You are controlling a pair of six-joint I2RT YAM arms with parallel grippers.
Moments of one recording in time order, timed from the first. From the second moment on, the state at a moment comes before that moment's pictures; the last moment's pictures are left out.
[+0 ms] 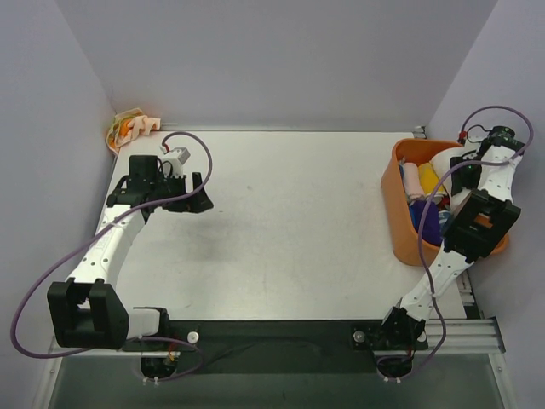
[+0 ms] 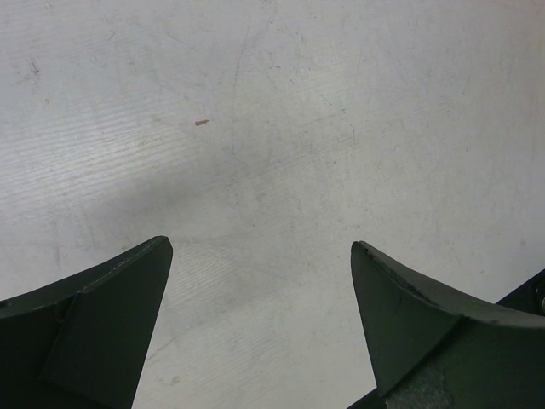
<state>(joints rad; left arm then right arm) -0.06 1.29 1.05 -0.57 0.47 -0.08 -0.57 2.13 1.97 -1.03 -0.03 -0.56</state>
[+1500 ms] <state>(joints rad) 0.07 1.87 1.46 -0.24 -0.17 0.55 -0.01 1.54 1.77 -1.06 -0.10 -0.46</state>
